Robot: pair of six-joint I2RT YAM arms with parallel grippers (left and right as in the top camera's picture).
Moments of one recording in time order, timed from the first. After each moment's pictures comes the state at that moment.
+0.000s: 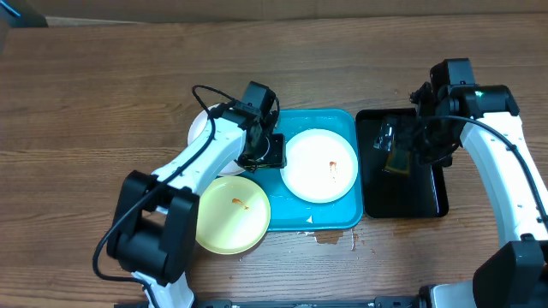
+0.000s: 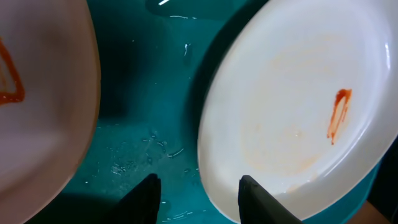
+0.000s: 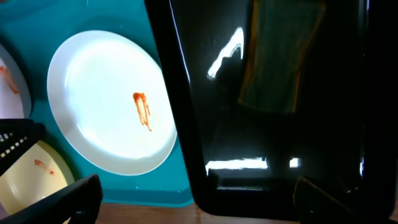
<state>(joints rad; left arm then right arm) -0.42 1.89 1.30 -0.79 0.29 -0.41 0.03 1.61 1.38 -1.19 -0.25 0.24</state>
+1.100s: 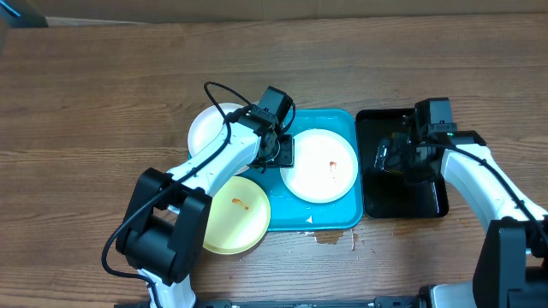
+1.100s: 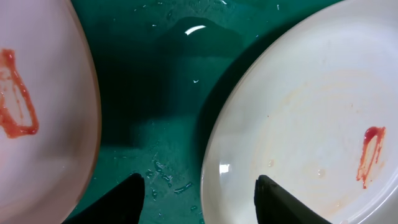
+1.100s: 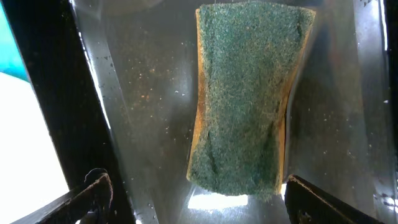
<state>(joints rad) -0.49 1.92 1.30 -0.72 0.11 -0.47 0.03 1.61 0.95 -0.65 -0.13 0.28</state>
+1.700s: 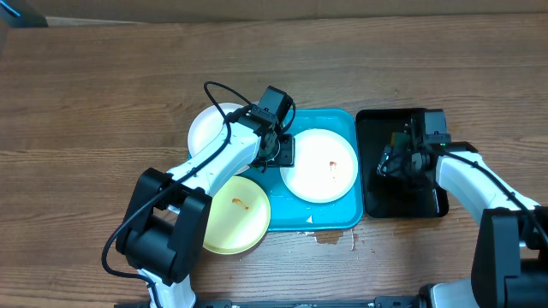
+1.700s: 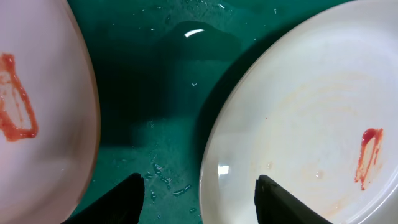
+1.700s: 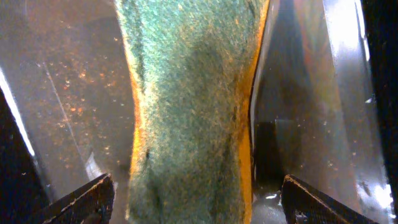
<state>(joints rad) -0.49 1.92 1.30 -0.71 0.11 -0.47 0.03 1.65 0.85 -0.50 -0.03 0.32</state>
